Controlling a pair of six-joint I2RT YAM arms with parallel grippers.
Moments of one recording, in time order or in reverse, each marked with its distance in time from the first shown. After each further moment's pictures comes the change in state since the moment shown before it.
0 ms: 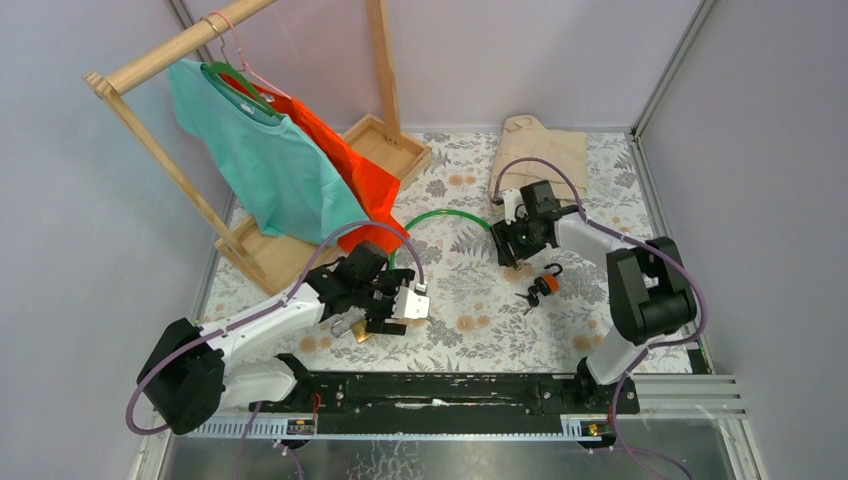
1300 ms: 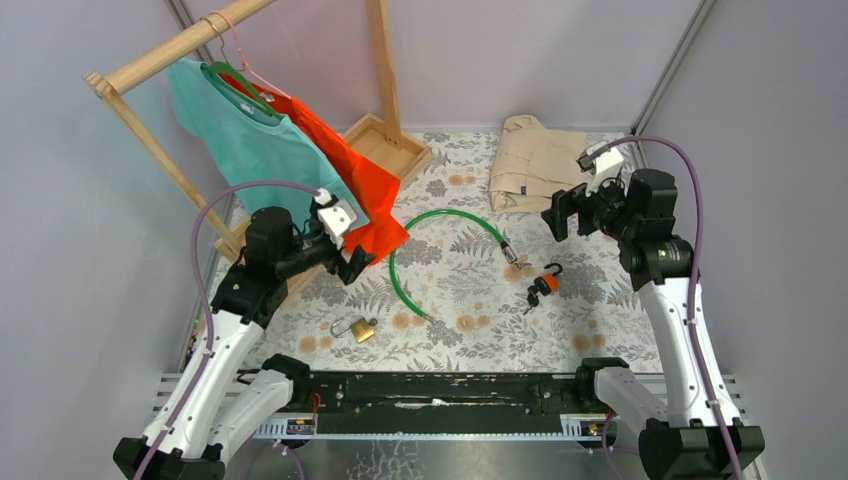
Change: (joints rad) left arm 0.419 -0.400 0.194 0.089 0.037 -0.628; right arm -0.281 -0.713 0.060 -0.088 -0.199 -0.040
